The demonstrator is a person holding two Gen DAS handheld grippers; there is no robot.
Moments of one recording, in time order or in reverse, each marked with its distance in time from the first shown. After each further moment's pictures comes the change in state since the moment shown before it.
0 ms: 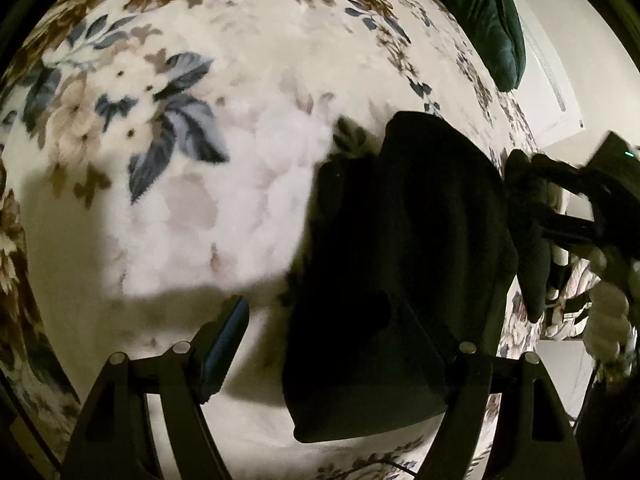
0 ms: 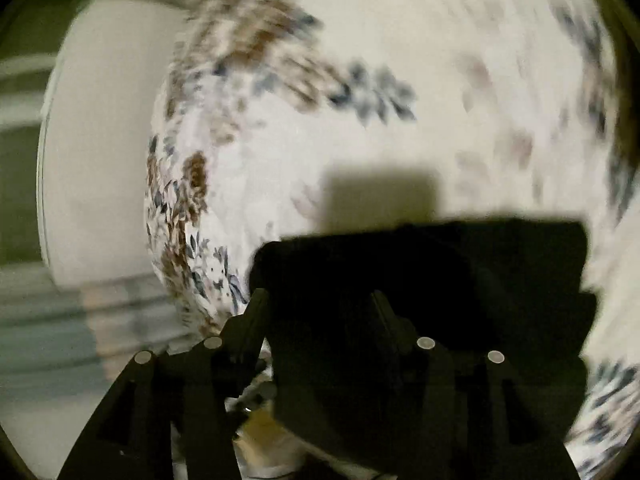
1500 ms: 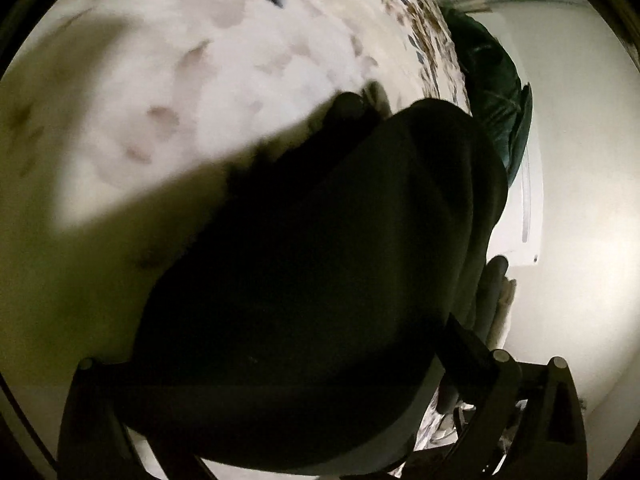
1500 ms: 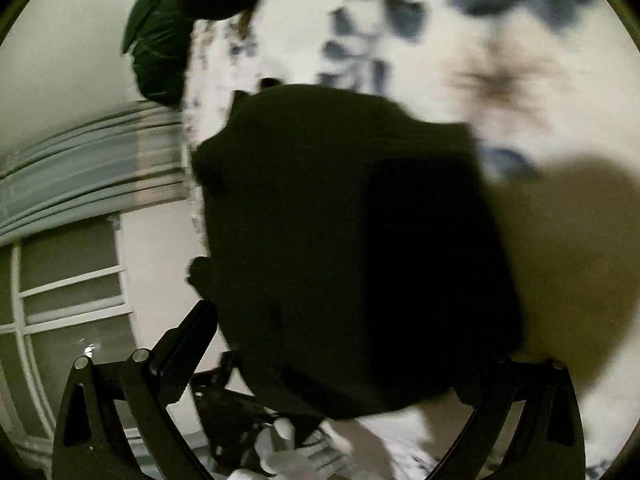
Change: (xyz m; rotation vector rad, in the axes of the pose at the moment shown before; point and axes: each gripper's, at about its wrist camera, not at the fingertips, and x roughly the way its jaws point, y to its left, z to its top) left arm 0.064 0.005 -0.067 -0.447 -0.200 -0.307; right arm 0.031 -0.195 -0.233 0.675 -0.519 0.442
